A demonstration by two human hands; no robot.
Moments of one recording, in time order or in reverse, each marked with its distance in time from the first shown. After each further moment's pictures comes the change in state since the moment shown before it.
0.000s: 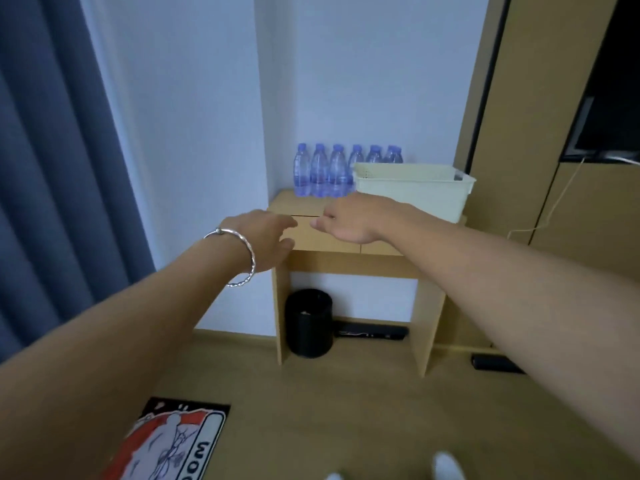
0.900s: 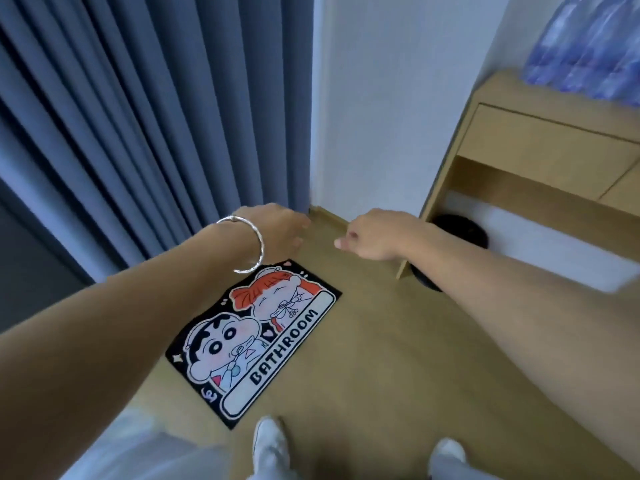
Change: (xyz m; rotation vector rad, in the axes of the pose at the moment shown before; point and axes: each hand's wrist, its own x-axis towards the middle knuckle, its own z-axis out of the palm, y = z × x) left_hand -0.107 -0.200 0.141 -0.006 -0.418 -0.463; right_hand 0.141 -0.196 0.209 -0.041 -0.403 -0.486
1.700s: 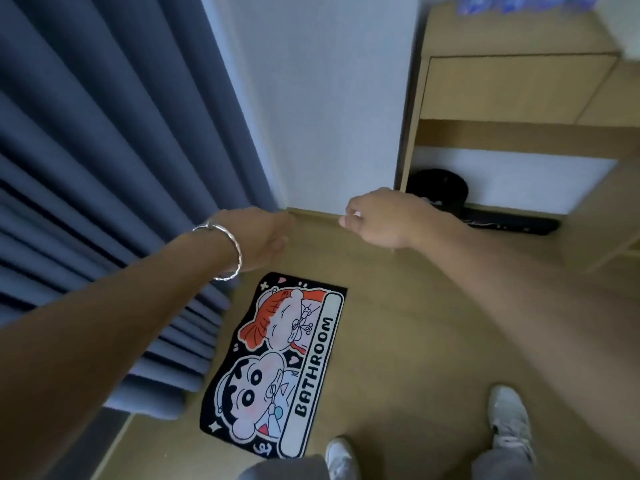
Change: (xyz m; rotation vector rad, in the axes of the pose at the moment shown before) left_hand 0.132 -0.060 -0.047 0.294 -0.152 0.279; right_hand 0.067 0.032 -0.037 0.357 0.109 0.262
